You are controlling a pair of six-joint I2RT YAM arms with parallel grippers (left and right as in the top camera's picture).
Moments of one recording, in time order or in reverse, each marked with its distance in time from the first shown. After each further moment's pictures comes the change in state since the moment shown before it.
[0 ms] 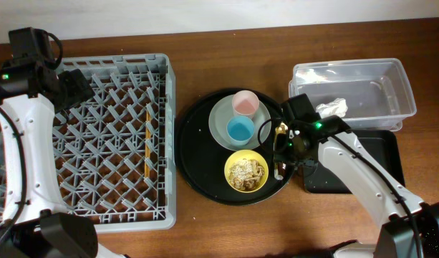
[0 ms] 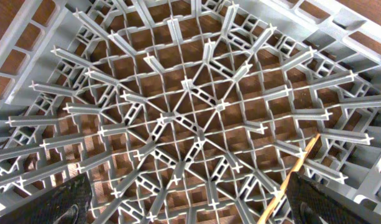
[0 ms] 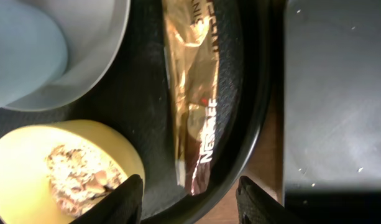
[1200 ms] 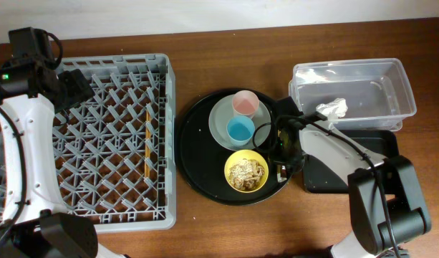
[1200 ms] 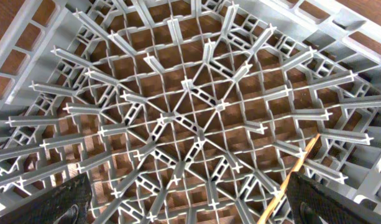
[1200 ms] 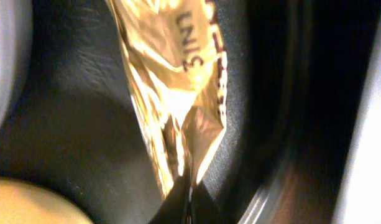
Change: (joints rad) left arm 0.000 0.000 0.000 0.000 0.000 0.000; right arm 0.000 0.241 0.013 0.057 0.034 0.001
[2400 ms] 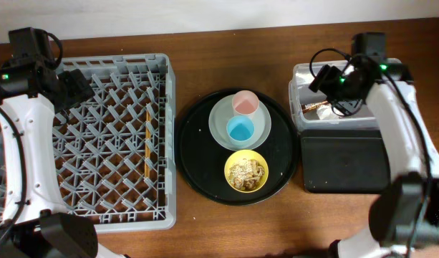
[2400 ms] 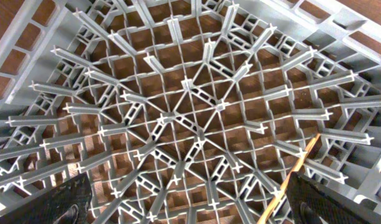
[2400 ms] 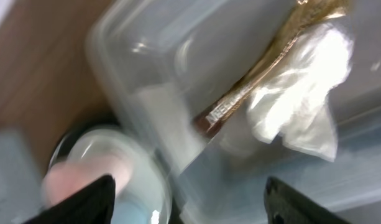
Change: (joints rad) left arm 0.000 0.000 0.000 0.001 0.000 0.000; right arm -0.398 -0.020 0.478 -0.106 -0.241 0.009
